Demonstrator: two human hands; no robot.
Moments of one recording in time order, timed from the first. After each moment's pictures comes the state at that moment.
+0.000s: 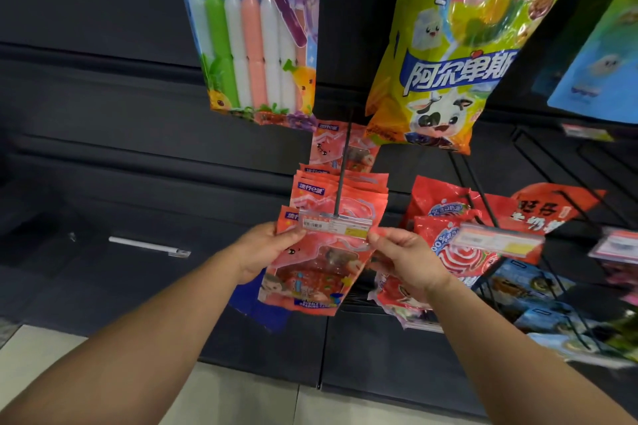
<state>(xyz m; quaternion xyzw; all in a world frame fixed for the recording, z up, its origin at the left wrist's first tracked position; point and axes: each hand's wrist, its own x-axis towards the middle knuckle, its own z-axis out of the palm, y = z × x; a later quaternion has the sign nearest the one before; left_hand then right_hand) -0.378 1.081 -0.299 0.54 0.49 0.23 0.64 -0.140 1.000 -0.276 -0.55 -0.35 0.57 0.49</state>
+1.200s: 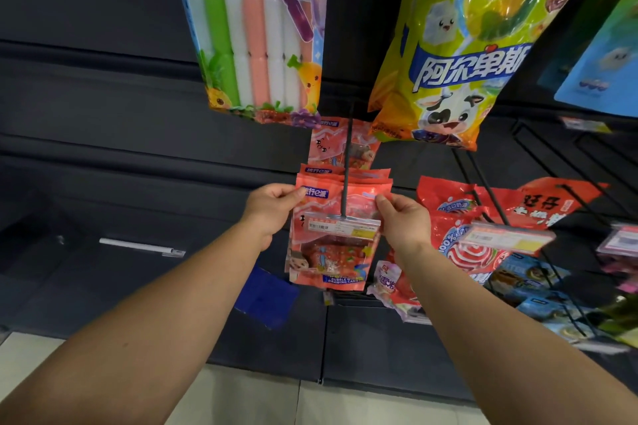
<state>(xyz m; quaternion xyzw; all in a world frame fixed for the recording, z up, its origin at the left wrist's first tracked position) -0.354 1.124 -0.278 0.49 0.56 0.38 0.55 -0.161 1.047 -0.263 -0.70 -0.31 0.36 0.54</state>
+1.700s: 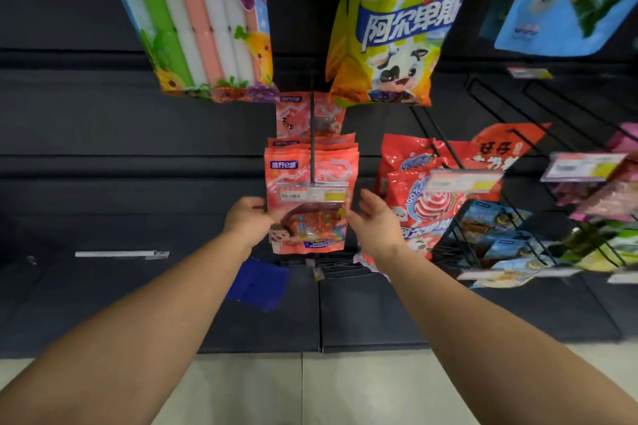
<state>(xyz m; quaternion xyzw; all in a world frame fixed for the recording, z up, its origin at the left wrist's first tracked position) -0.358 1.079 -0.296 0.55 0.63 0.25 0.48 -0.174 0.988 -0.294 -0.73 -0.34 0.37 0.46</state>
